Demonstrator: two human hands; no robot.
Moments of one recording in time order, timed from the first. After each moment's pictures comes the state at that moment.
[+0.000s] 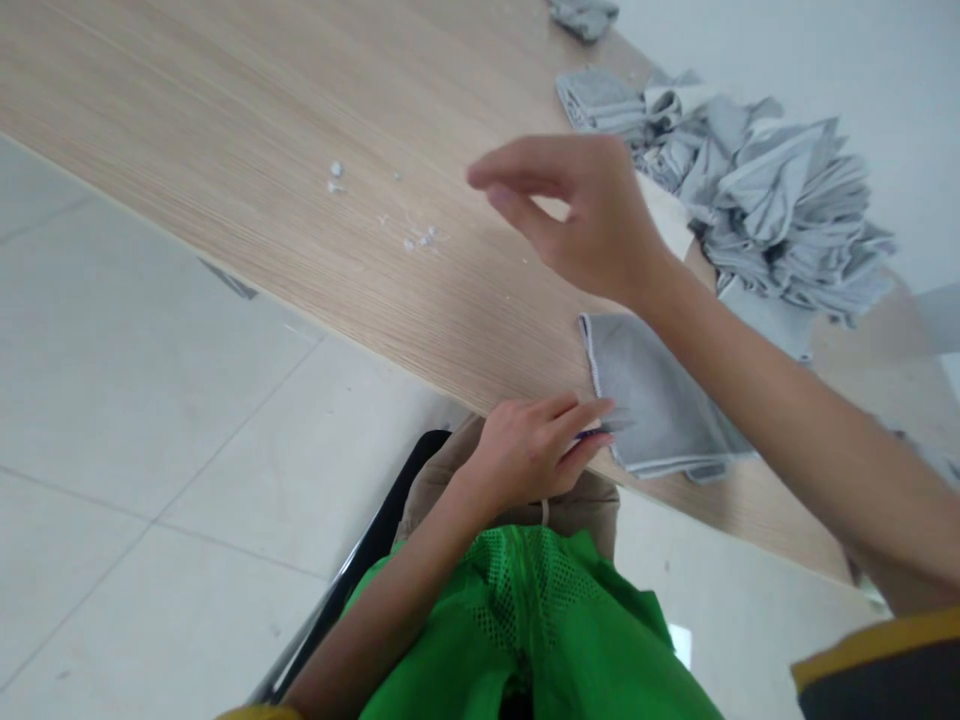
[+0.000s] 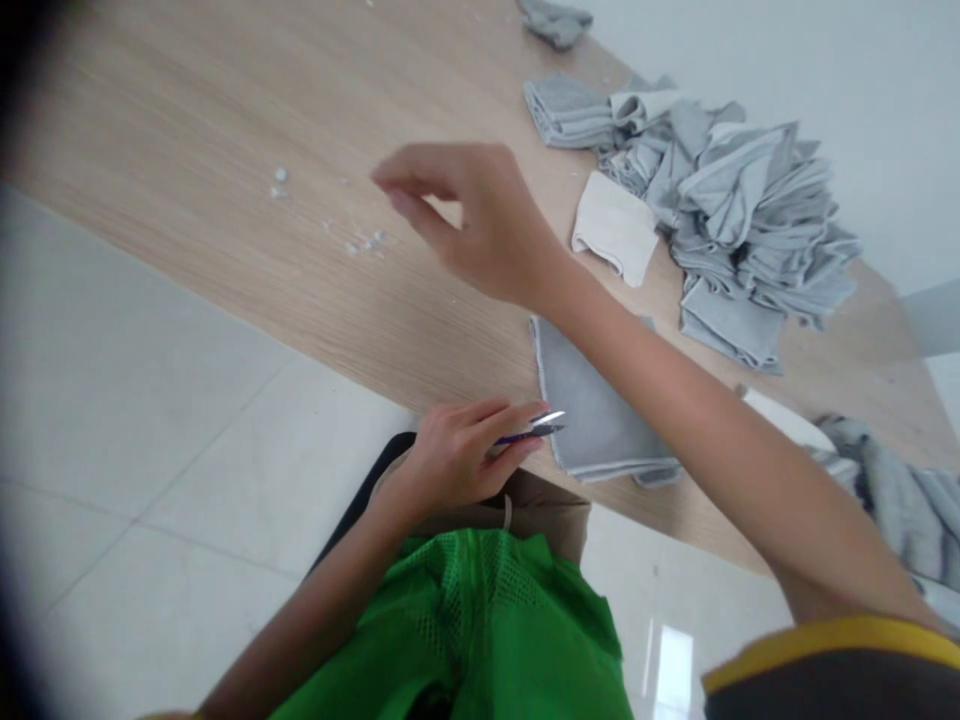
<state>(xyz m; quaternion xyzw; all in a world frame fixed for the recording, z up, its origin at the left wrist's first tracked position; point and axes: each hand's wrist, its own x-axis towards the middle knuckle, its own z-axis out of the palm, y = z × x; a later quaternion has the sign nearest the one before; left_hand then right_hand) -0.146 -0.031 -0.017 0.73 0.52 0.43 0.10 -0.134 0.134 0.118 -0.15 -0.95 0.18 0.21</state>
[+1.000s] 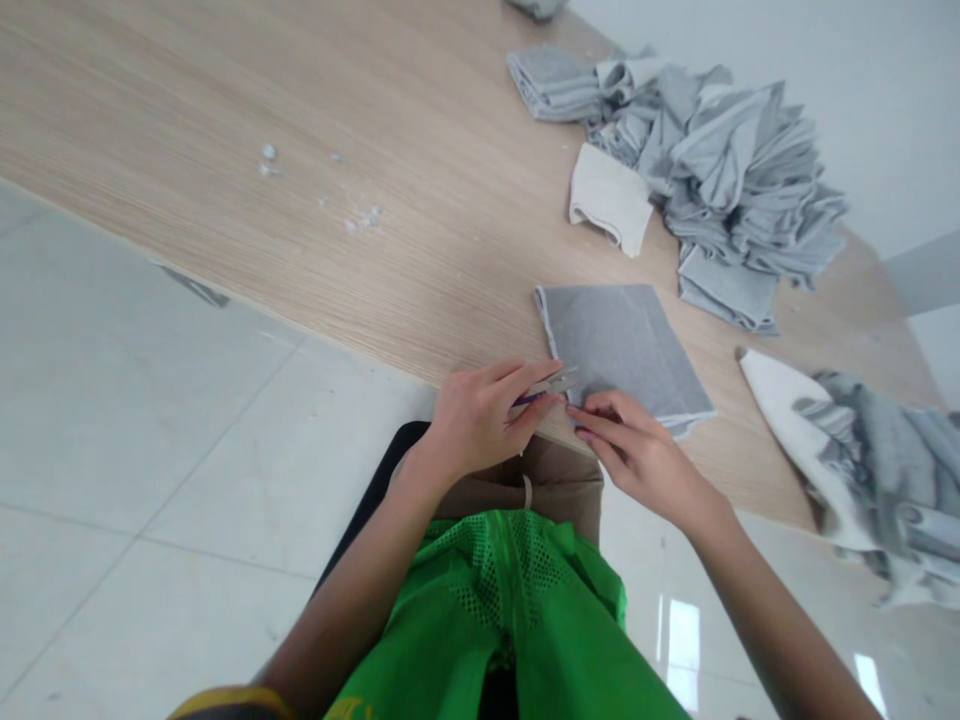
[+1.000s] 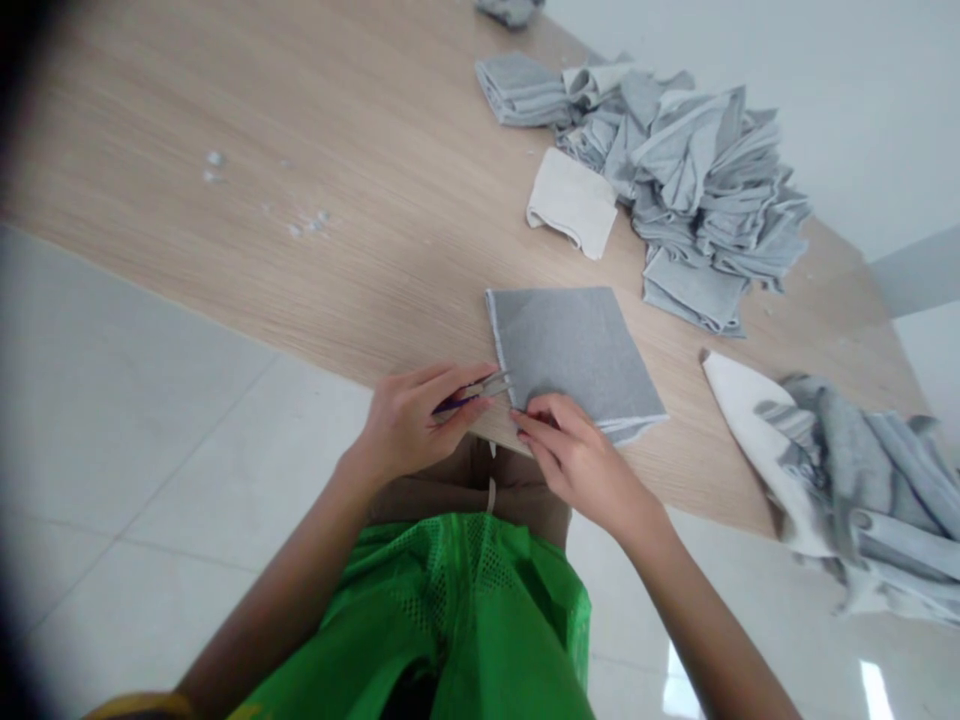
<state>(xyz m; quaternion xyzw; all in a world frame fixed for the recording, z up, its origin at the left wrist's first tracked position) -0.143 -0.025 -0.024 0.71 0.52 0.45 0.11 0.091 0.011 0.025 -0.31 -0.92 0.21 0.13</state>
